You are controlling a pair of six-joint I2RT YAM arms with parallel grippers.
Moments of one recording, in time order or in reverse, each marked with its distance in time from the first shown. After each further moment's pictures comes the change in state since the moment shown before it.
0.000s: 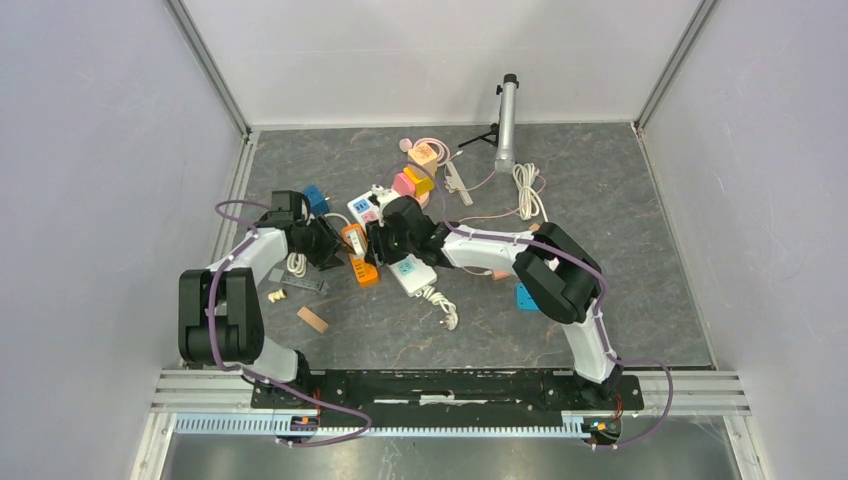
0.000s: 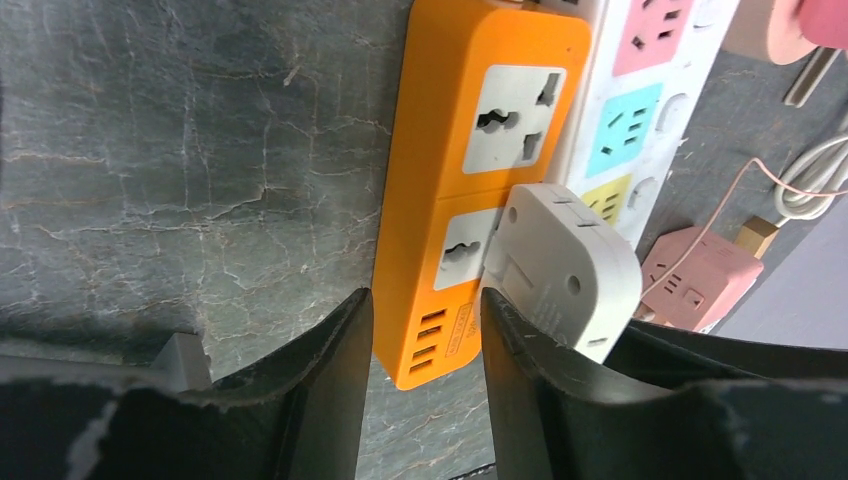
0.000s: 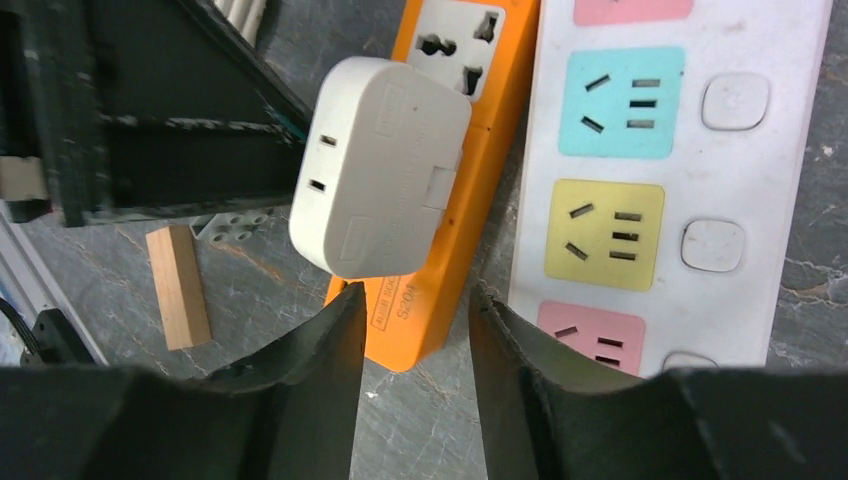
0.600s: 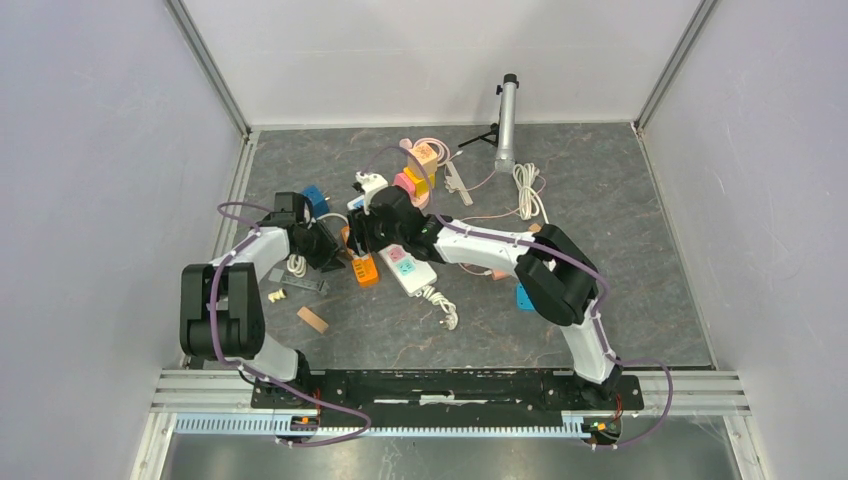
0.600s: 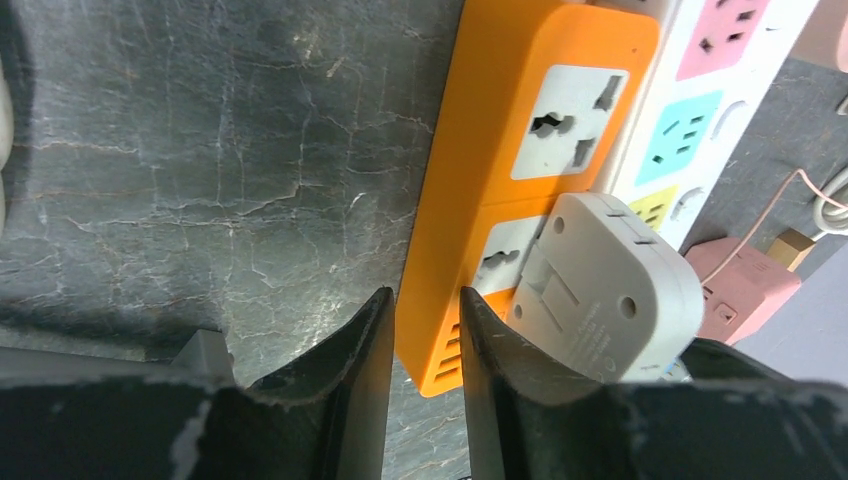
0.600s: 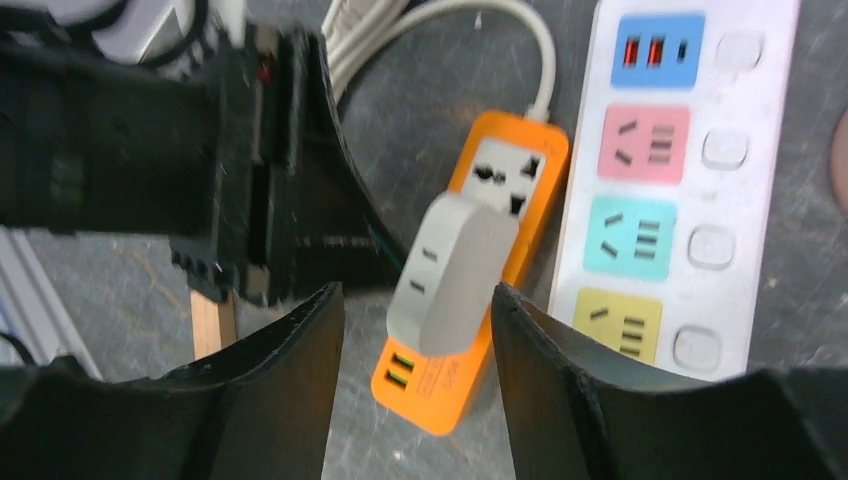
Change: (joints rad) left arm -0.006 0.026 -0.001 -0.022 -0.035 0.001; right arm 0.024 -0.013 0.077 0.037 0.053 -0.081
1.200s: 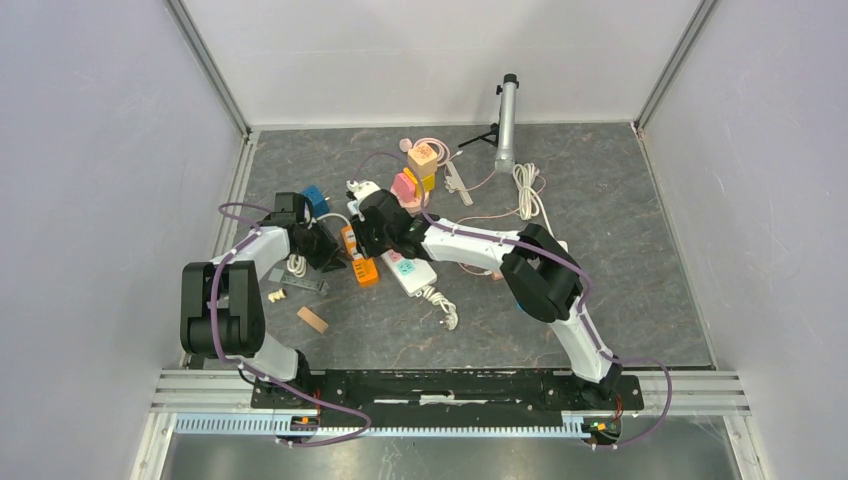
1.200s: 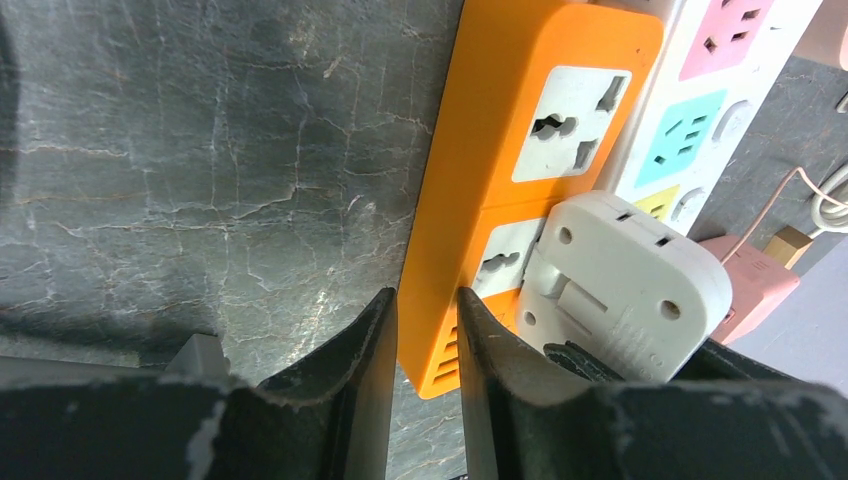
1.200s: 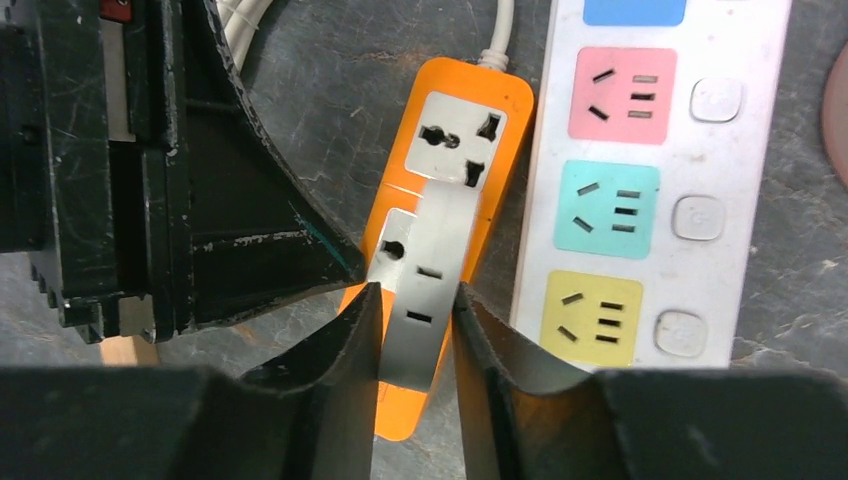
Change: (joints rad) left arm 0.000 0.021 0.000 0.002 0.009 0.000; right arm 0.014 0.119 0.177 -0.202 0.111 -0.060
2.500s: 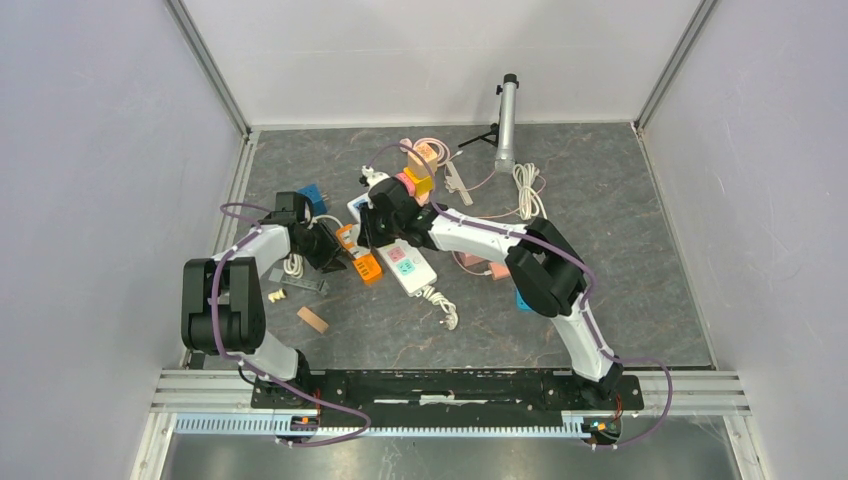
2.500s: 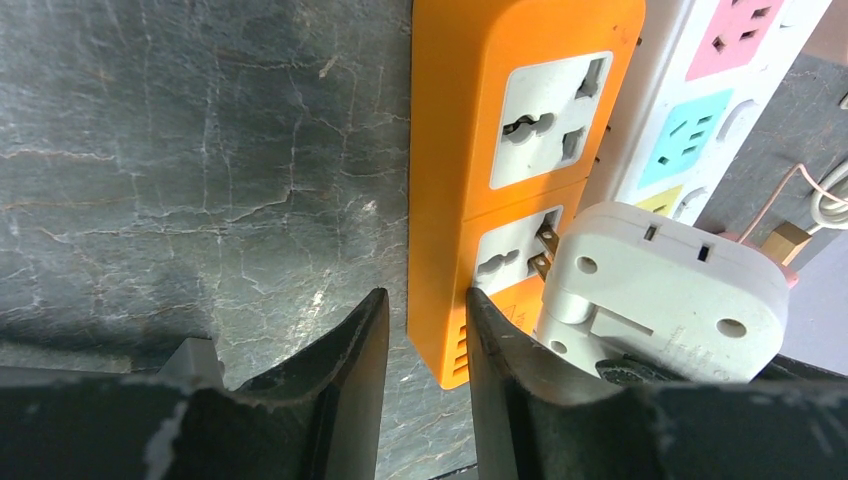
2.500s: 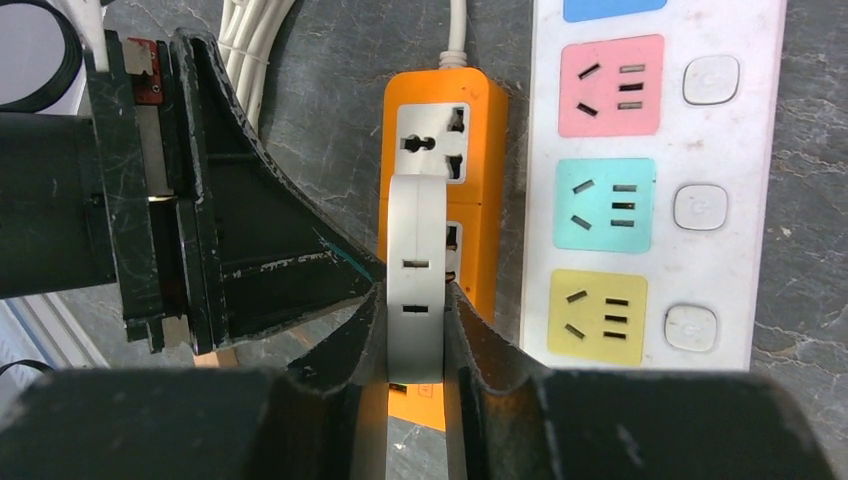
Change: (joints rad) left arm 0.001 0.023 0.010 -0.007 0.009 0.000; right arm -0.053 0.001 0.025 -0.019 -0.134 0.179
